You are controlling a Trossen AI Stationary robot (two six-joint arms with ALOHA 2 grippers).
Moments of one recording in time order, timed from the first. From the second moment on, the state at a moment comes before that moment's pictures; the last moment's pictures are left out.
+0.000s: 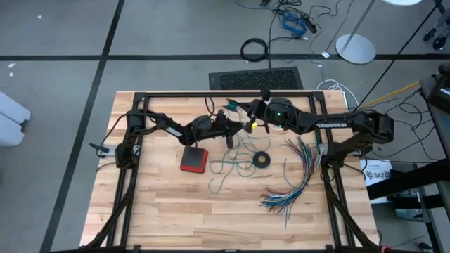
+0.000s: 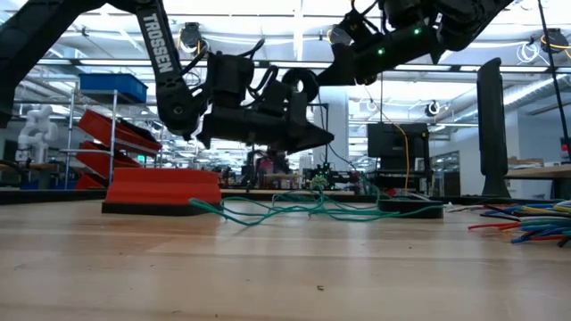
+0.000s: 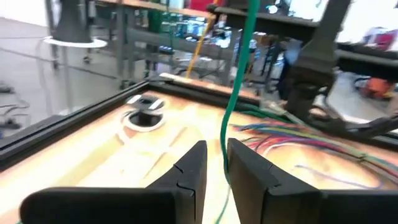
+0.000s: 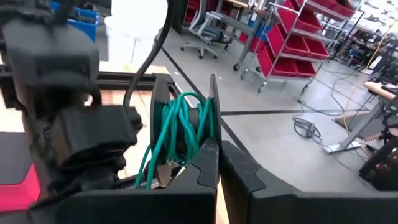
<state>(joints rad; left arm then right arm) 0.27 2.06 0.87 1.16 0.06 -0.14 -0.31 1.41 0.81 0.44 0.21 -0.22</state>
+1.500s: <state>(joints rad) 0.39 2.06 0.84 1.16 0.29 -0.15 -0.14 1.23 0.72 0.31 0.10 -0.27</state>
